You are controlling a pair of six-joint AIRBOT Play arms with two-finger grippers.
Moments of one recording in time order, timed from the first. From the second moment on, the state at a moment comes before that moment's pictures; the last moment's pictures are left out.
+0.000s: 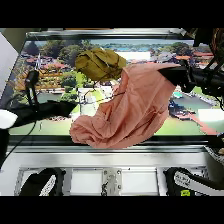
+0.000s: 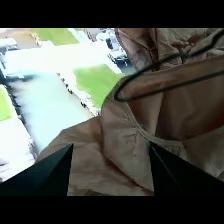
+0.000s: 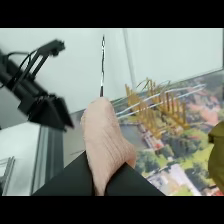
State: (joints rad) left arm -0.02 -0.75 0.79 0.95 -1.02 -1.29; right arm -0.27 -1.30 1.21 0.11 1.62 0.10
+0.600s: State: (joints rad) left arm -0.40 -1.00 0.72 0.98 -0.69 -1.63; right arm -0.27 -1.26 1.21 0.16 1.55 0.10
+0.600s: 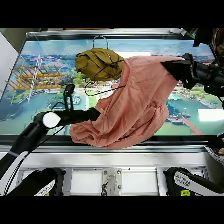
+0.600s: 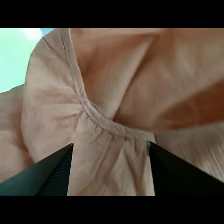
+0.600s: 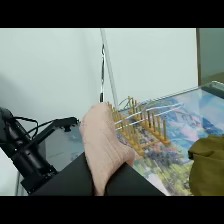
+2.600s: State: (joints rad) left arm -0.22 -1.07 0.81 1.00 -0.78 -1.70; right arm -0.33 -1.17 1.21 0.16 1.53 0.18
